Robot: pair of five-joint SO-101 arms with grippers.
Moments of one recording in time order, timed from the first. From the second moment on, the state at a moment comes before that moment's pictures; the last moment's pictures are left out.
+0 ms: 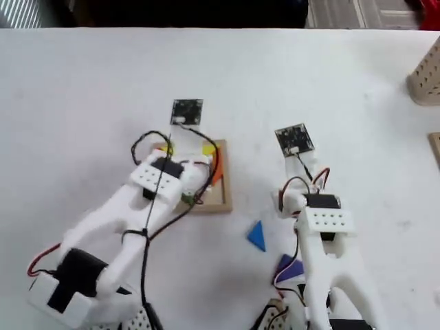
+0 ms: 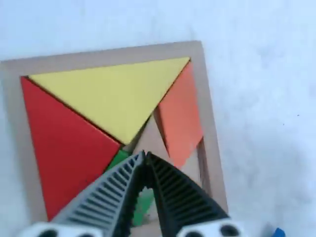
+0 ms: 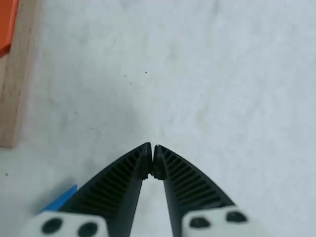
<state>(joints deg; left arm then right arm) 20.4 -6.3 41.9 38.1 24.0 -2.2 -32.8 64.4 39.7 19.9</state>
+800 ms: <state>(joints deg) 19.5 -15.8 47.1 39.5 24.0 -2.2 -32.8 64.4 39.7 19.9</state>
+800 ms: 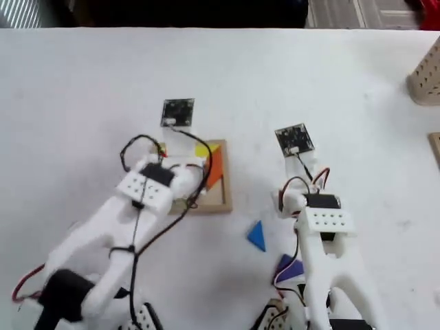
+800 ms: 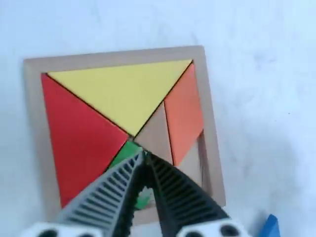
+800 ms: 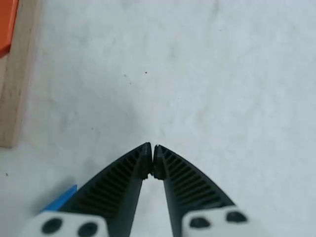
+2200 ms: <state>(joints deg) -1.9 -24.5 58.2 33.8 8.8 -26.5 -33.1 60.6 60.1 14.9</state>
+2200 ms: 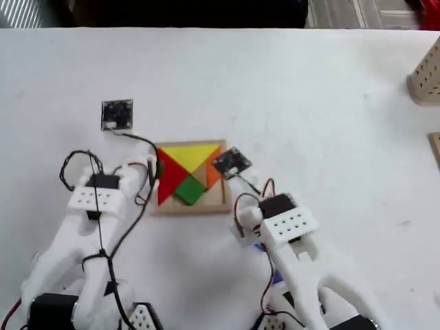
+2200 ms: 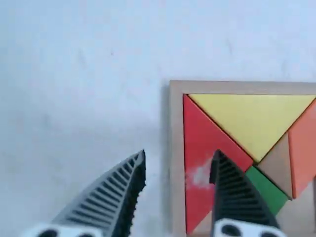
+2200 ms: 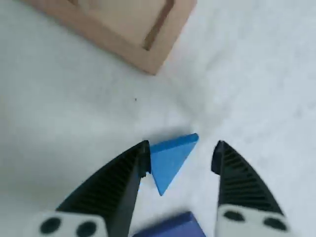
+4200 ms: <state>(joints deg) -2.9 -24.5 58.2 33.8 8.8 -14.2 -20.7 51.3 56.4 8.7</state>
